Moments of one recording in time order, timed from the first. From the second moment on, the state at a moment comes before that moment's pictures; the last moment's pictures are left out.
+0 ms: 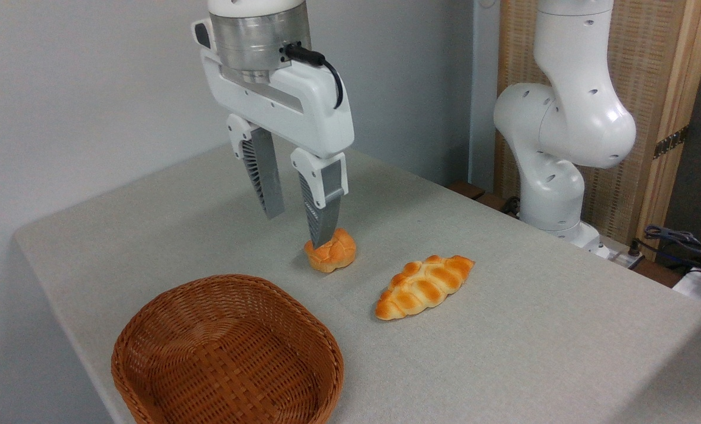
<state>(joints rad) -0.05 -0.04 0.09 -1.67 -0.07 1.63 0.78</state>
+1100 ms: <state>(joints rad) -0.06 -0.23 -0.15 -2.23 -0.16 1.92 0.84</state>
